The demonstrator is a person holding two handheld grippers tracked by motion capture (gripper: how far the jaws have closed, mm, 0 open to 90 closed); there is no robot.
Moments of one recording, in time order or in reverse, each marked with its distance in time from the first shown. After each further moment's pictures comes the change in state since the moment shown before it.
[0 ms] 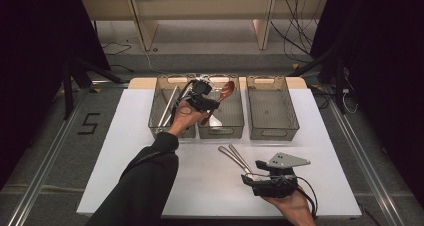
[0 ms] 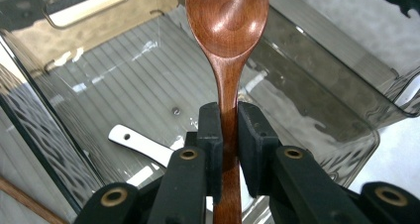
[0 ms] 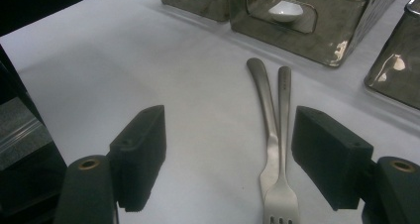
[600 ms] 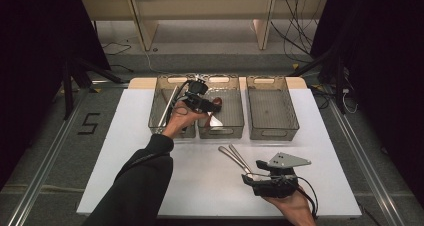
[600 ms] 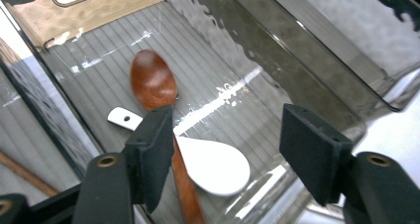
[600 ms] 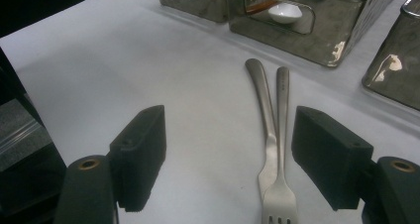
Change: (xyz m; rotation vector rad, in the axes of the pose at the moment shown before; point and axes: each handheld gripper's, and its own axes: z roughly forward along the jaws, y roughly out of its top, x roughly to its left) left arm 0.003 -0.002 -0.017 0.026 -0.021 -0.056; right arm 0.000 0.000 -0.001 -0.005 -0.004 0.002
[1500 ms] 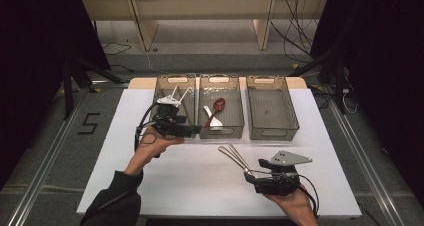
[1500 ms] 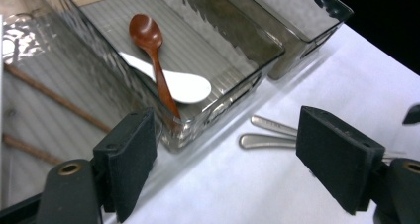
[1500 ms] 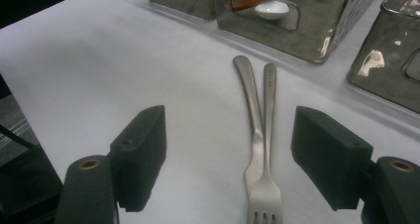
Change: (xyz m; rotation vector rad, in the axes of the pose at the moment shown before) left arm -0.005 -0.089 -0.084 -0.126 -0.079 -0.006; right arm -0.005 0.002 -0.001 0.020 -0.030 0.011
